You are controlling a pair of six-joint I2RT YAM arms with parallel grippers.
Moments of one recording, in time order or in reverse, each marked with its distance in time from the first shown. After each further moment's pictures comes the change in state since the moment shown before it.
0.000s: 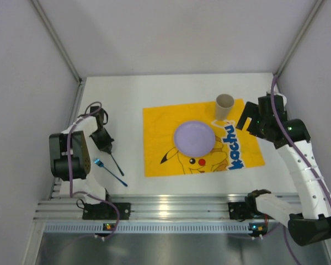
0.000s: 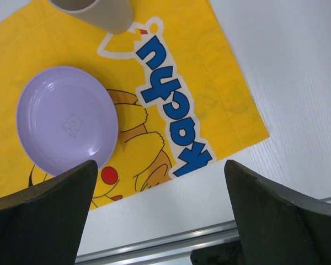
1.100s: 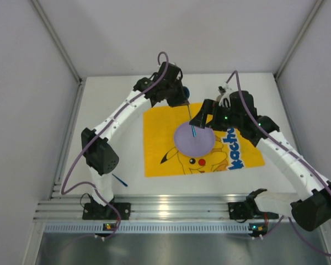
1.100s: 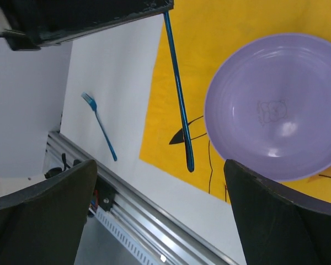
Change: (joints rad) left arm -0.757 0.230 0.984 -0.027 0.124 -0.282; right arm 0.253 0.135 -0.096 0.515 -0.566 0.063
